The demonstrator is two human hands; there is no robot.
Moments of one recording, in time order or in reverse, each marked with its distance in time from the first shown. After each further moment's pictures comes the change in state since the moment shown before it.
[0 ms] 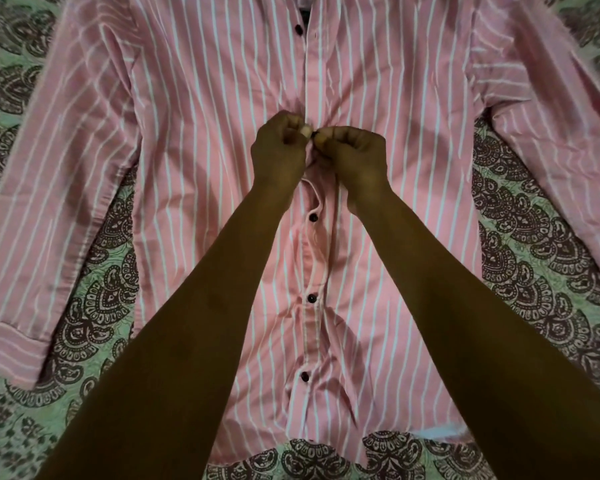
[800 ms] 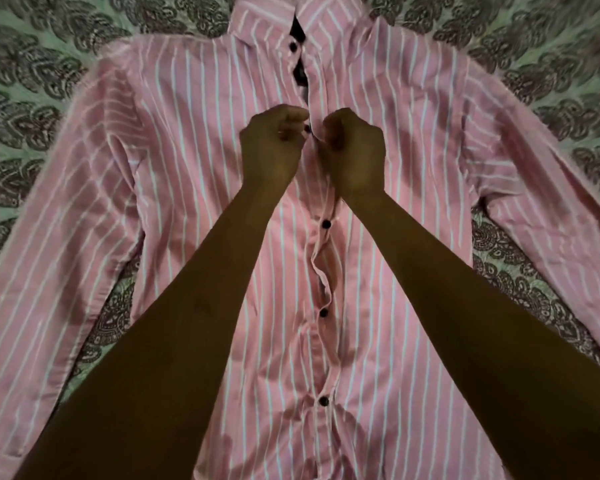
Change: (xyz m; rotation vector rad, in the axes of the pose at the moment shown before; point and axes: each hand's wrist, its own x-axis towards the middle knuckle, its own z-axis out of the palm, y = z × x) left_hand 0.105 0.055 -0.006 0.090 0.001 0.274; right_hand 0.097 -0.062 0.032 -0.817 0.176 -0.480
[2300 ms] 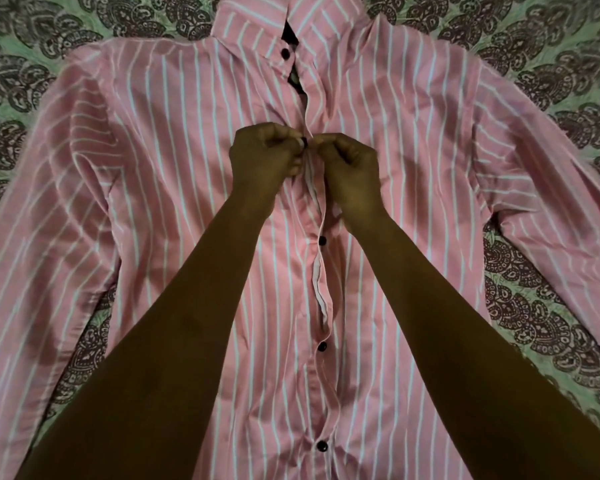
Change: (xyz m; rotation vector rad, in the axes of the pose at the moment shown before) left_hand 0.016 -0.004 0.009 -0.260 -0.063 -0.289; right_hand 0.005 0.021 0.019 0.681 -0.086 0.267
